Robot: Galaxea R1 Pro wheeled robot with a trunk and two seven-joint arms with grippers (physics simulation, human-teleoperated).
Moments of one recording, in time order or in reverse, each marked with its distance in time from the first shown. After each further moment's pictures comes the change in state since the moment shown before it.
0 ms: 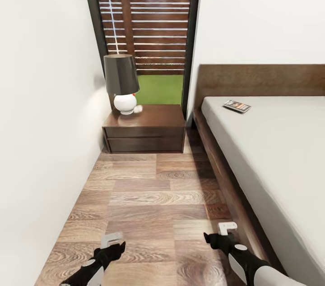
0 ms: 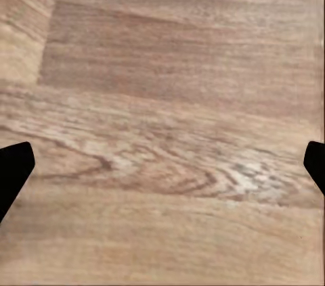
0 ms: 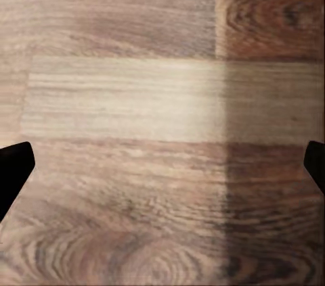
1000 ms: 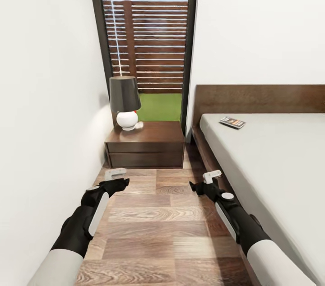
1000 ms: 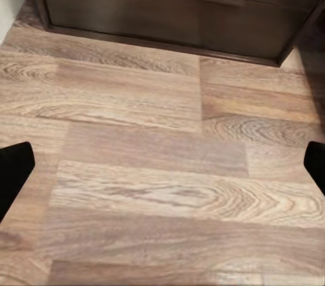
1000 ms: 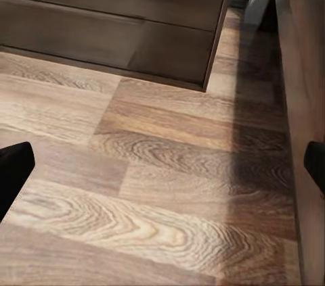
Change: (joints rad) left arm -0.029 -0.032 -0.006 -0.946 -0.005 0.730 0.159; right arm -0.013 -0.005 0.155 -0.698 -0.009 0.340 0.002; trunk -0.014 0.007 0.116
